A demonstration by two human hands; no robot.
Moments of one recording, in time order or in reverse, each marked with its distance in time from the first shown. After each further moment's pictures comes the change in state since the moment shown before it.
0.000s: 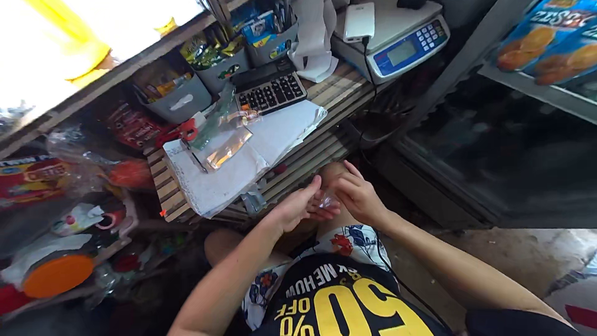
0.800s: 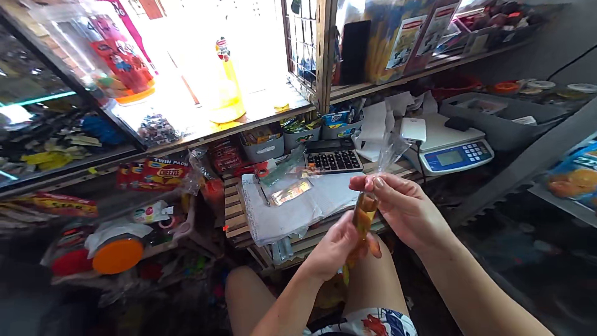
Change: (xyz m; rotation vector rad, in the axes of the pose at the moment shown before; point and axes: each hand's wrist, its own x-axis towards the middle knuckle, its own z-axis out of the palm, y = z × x) left_hand -0.041 0.011 -0.008 -0.183 -0.062 0.941; right_hand 0.167 -0.119 -0.042 0.947 0.002 0.245
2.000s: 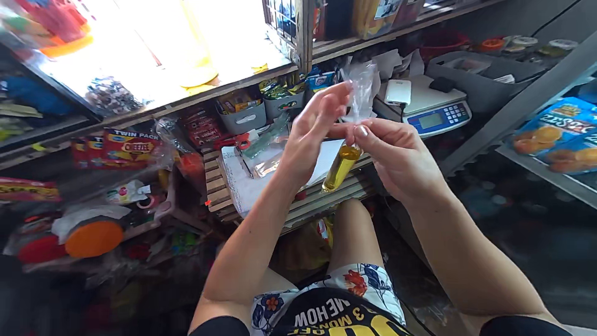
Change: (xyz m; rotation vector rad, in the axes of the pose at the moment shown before) left_hand 0.069 0.105 0.002 0.392 0.214 0.255; right_hand 0.006 -0.038 0.018 -0.267 -0.060 -0.115
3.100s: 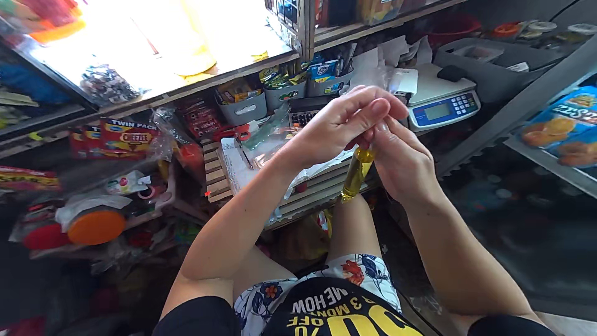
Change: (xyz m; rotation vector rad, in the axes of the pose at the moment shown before) left_hand 0.022 0.014 0.008 0.132 -0.462 0.065; right_hand -0.017 0.021 -0.002 0.021 0.016 -0.079
